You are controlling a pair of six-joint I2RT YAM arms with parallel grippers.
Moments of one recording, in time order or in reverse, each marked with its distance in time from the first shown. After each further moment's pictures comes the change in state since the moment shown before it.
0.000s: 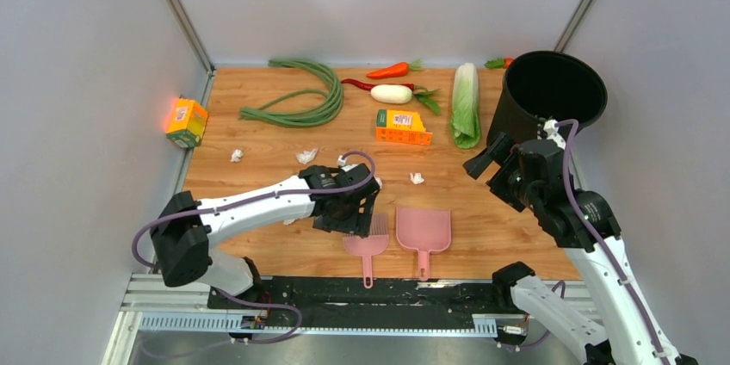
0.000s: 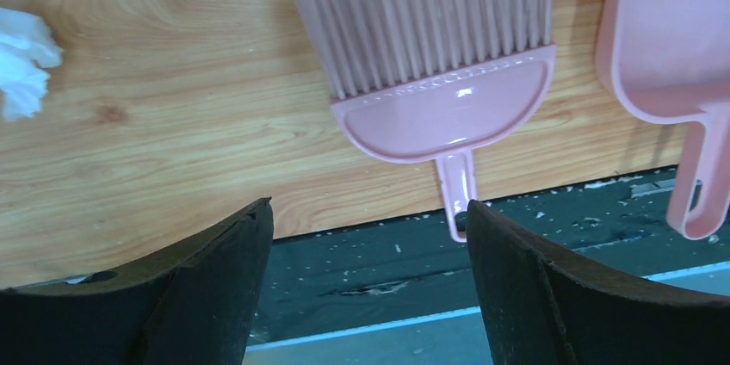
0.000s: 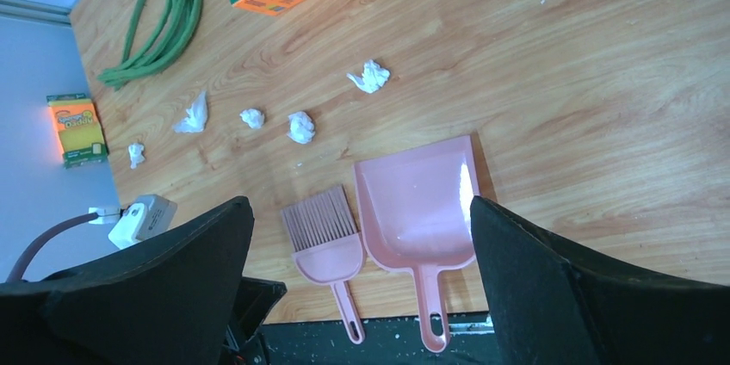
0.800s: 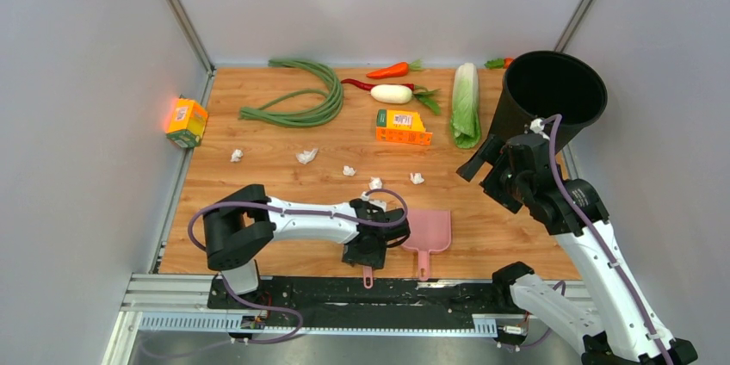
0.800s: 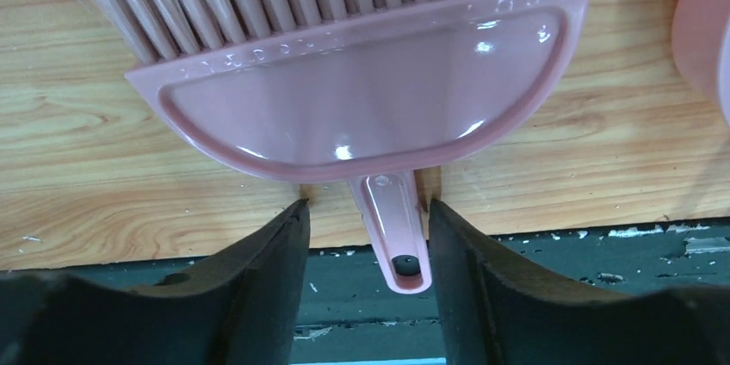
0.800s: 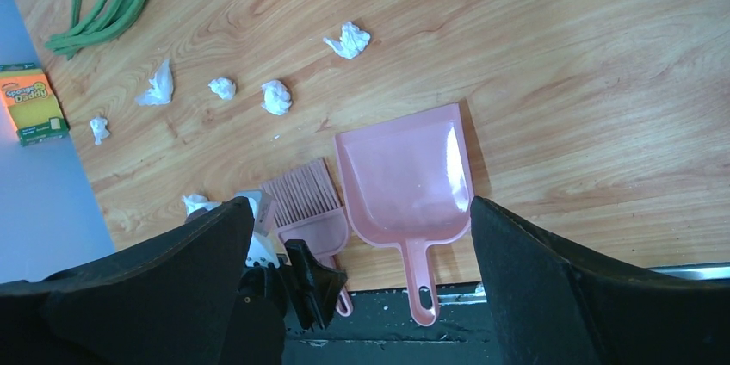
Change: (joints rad) left arm -0.245 0.314 -0.011 0.149 0.008 -0.290; right arm 0.000 0.068 -0.002 -0.052 -0.049 0.003
